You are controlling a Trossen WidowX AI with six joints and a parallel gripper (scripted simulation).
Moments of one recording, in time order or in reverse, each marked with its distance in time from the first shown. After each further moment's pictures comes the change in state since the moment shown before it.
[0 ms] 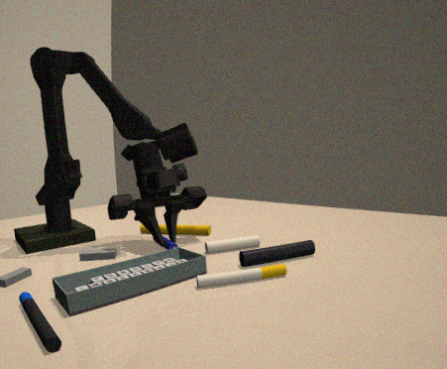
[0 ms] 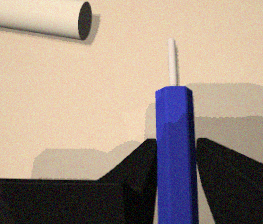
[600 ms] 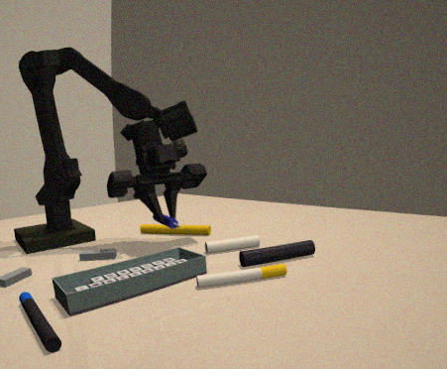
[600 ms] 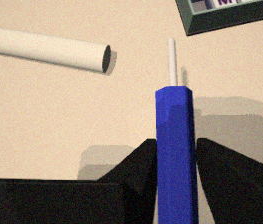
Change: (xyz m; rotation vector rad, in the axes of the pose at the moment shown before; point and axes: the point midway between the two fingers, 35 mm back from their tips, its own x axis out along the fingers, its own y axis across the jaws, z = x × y) arm -0.036 0.003 0.023 0.001 -0.005 0.008
